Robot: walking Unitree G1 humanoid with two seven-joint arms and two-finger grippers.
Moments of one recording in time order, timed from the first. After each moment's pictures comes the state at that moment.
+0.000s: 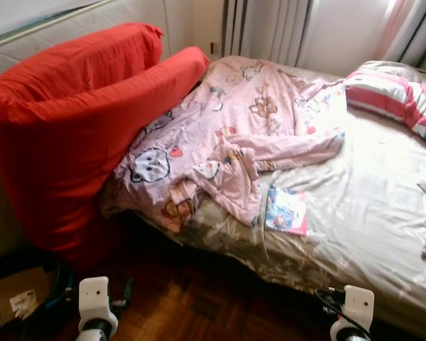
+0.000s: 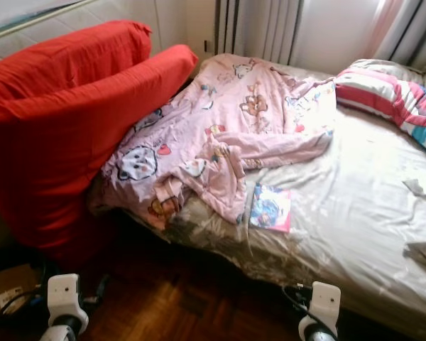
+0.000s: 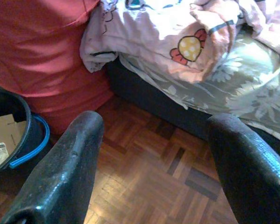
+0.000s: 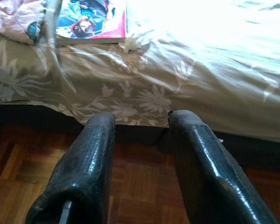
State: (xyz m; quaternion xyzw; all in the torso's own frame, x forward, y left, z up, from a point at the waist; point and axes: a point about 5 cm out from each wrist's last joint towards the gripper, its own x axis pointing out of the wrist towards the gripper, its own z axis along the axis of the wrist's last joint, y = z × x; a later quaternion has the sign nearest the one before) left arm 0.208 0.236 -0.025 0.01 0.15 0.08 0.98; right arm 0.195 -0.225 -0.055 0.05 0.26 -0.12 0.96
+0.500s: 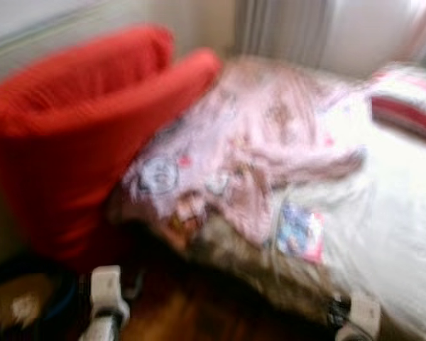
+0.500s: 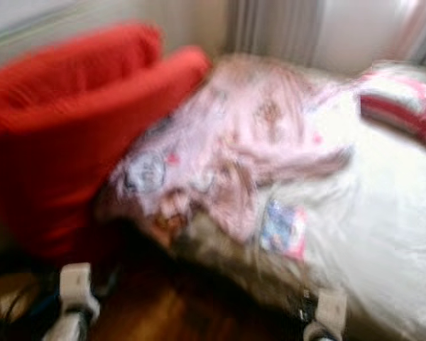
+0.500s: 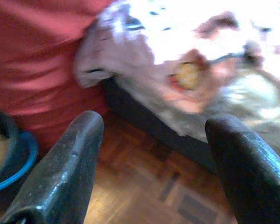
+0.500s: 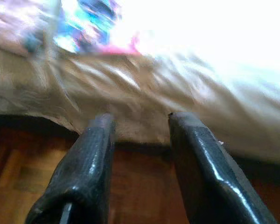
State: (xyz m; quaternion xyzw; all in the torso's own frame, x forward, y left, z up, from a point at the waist) left arm 0.219 0.228 -0.021 0.00 0.14 0.06 0.99; right arm 0.193 -0.225 -0.059 0.06 0.28 -0.13 0.95
